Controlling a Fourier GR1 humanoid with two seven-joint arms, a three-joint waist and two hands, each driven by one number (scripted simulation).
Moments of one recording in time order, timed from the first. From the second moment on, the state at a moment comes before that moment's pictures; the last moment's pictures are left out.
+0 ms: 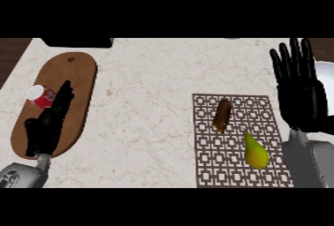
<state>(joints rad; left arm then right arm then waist) -0.14 0.53 -0.29 -1.44 0.26 0.36 0.00 -0.31 -0.20 -0.05 -1.57 -0.46 0.03 -0.23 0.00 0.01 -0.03</state>
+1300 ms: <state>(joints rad) -0.17 0.32 -0.38 -1.52 0.45 0.15 0.03 -0.01 -0.68 0.23 -1.83 0.33 -0.11 0.85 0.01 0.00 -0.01</state>
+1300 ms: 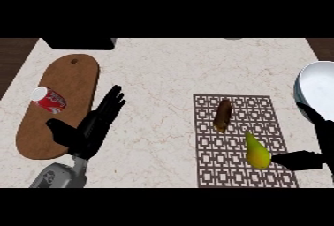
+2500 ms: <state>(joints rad) -0.15 0.30 -0.36 -1.55 0.43 0.13 0.06 -0.33 -0.59 0.36 -1.52 0.07 0.17 1.19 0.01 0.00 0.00</state>
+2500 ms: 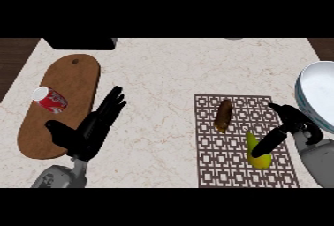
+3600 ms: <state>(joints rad) -0.15 0.25 -0.30 -1.53 0.39 0.09 0.07 -0.35 -0.47 0.41 -1.34 0.20 0.16 1.15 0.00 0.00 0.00</state>
